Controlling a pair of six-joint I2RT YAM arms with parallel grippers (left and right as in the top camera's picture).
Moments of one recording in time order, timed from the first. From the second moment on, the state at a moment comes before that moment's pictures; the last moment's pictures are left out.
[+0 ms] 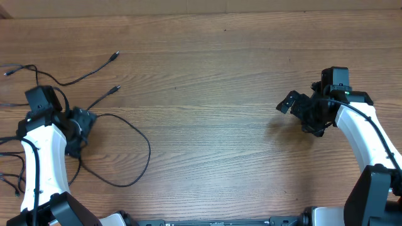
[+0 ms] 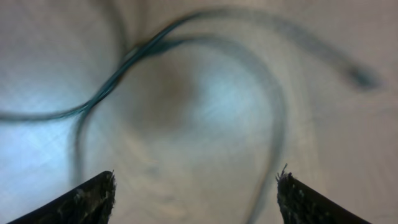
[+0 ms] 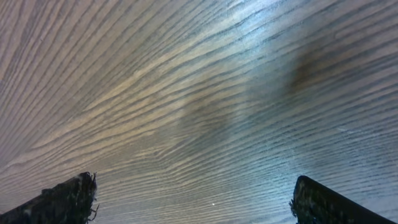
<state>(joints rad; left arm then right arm) 0.46 1.46 1.04 -0.88 0.03 -0.74 -0.10 1.58 1.04 -0.80 -0.29 0.46</state>
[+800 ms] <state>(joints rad) 0.46 1.39 0.54 -0.49 -0.19 -0.76 -0.10 1.58 1.04 -0.76 -0.29 0.46</state>
